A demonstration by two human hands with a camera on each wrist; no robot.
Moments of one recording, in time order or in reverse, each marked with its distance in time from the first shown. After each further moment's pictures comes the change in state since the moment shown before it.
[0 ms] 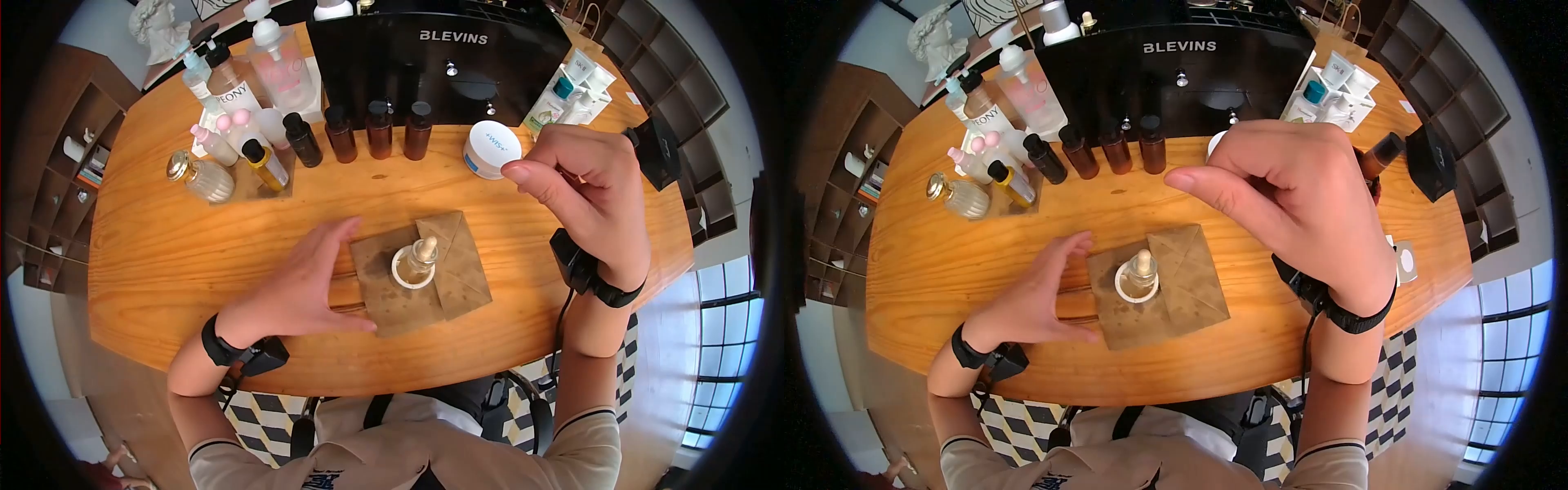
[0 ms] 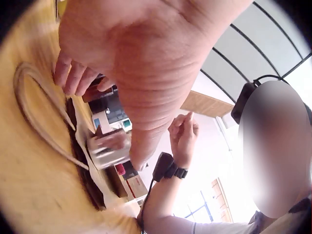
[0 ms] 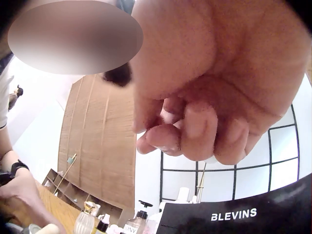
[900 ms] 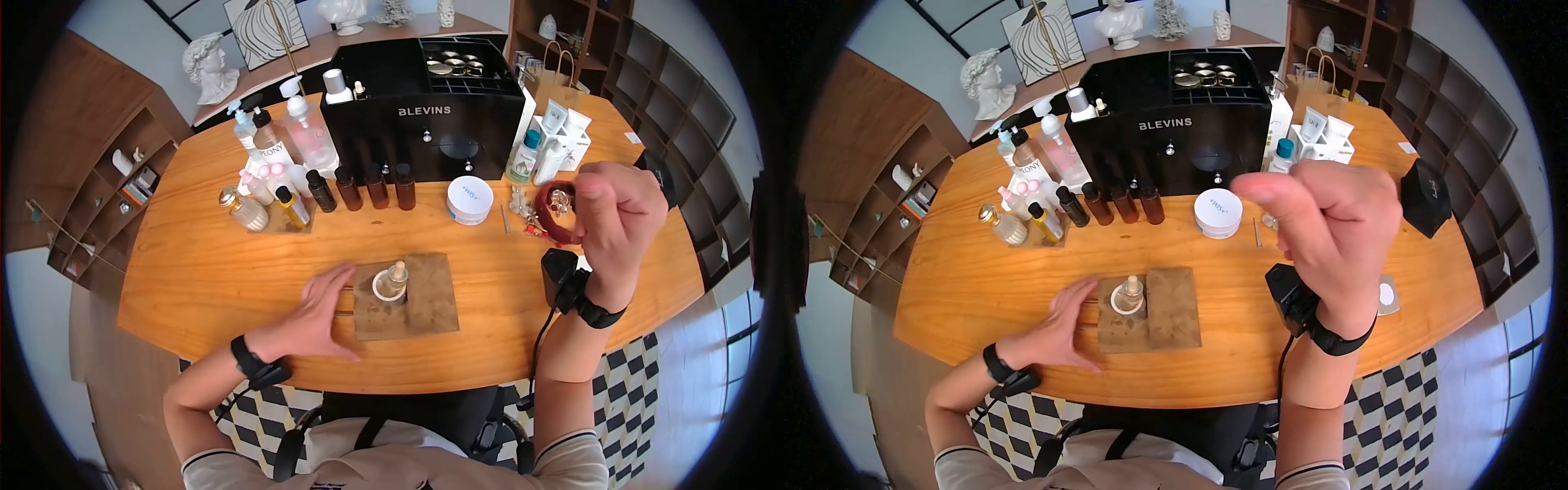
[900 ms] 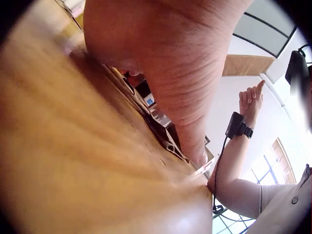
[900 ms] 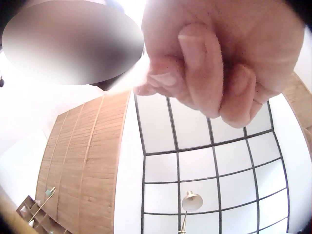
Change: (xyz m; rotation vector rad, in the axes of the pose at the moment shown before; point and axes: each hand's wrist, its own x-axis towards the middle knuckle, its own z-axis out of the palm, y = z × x) left_hand -0.025 0.011 0.039 0.280 0.126 0.075; right_hand -0.035 0.004 -0.066 0.223 0.459 -0.139
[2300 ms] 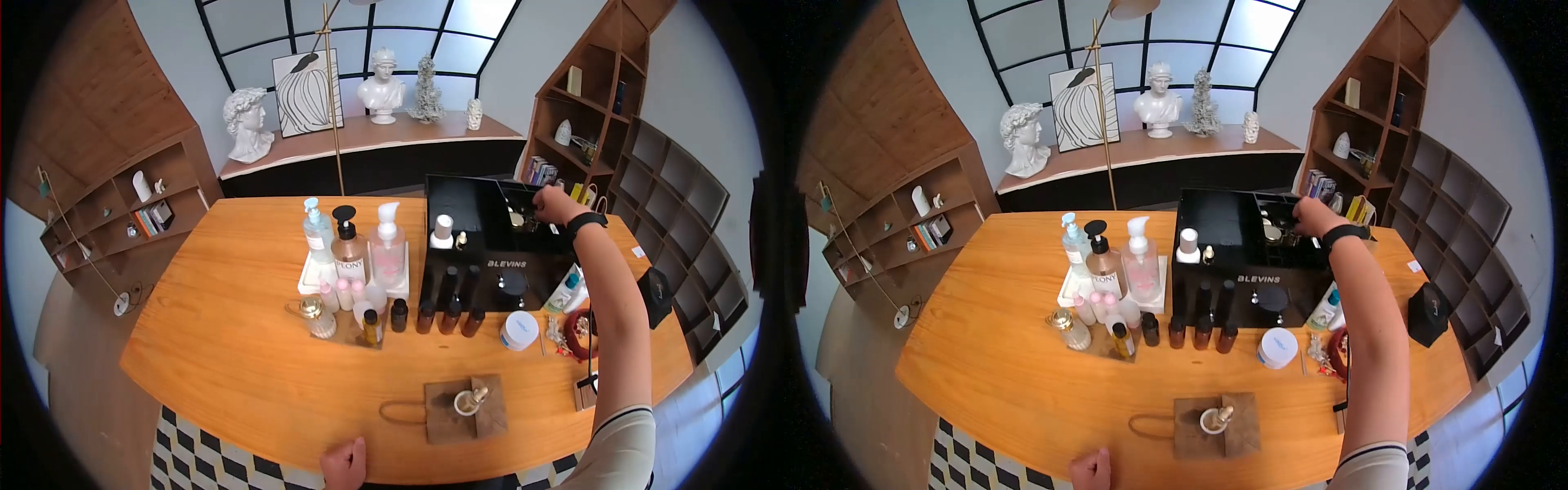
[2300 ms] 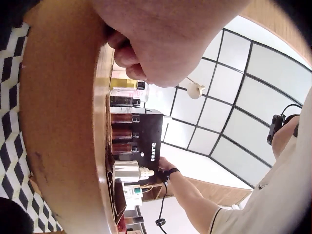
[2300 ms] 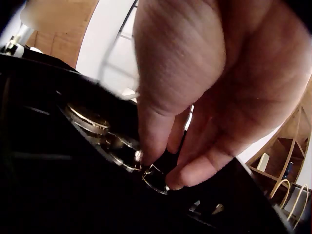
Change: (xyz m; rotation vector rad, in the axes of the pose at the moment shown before) left_hand -0.092 0.023 0.063 -0.414 0.892 -0.673; right_hand 0.191 0.256 0.068 -0.861 -0.768 0.355
